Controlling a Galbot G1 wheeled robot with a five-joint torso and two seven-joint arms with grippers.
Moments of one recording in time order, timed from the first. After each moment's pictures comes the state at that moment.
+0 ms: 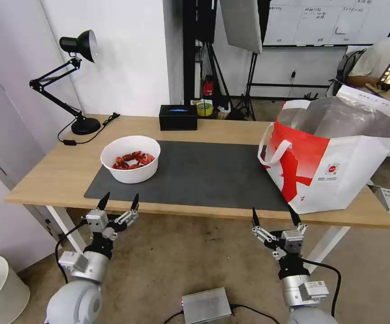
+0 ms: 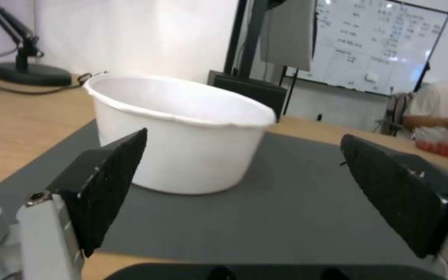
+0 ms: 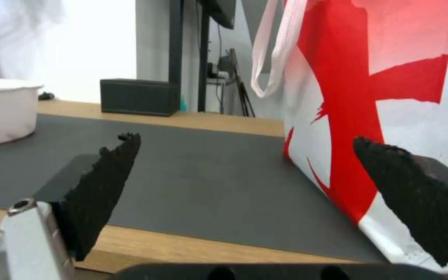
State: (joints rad) left arm 1.45 -1.24 -0.59 -2.03 -0.54 -0.02 0.06; right arm -1.67 1.34 0.44 2.10 0.05 0.25 0.14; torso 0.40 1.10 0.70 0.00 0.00
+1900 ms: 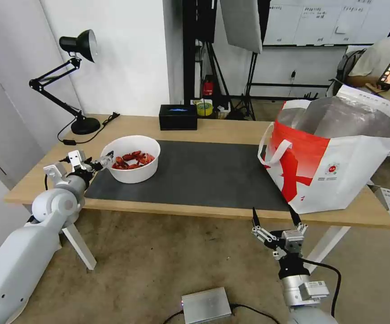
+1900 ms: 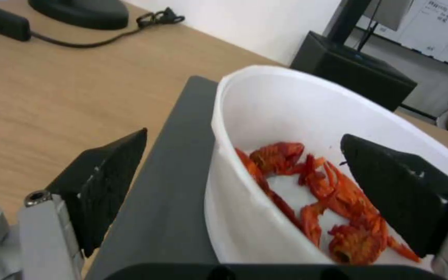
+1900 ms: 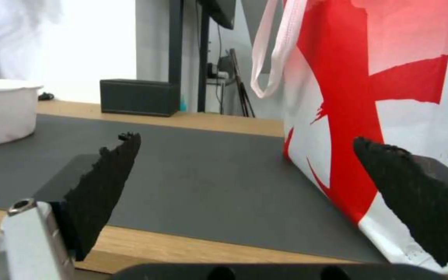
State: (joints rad) left arm 0.85 -0.87 -0.36 -1.58 -1.07 0.26 -0.18; right arm -1.67 1.34 0.44 2.10 0.05 0.25 0.14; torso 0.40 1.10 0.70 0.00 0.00
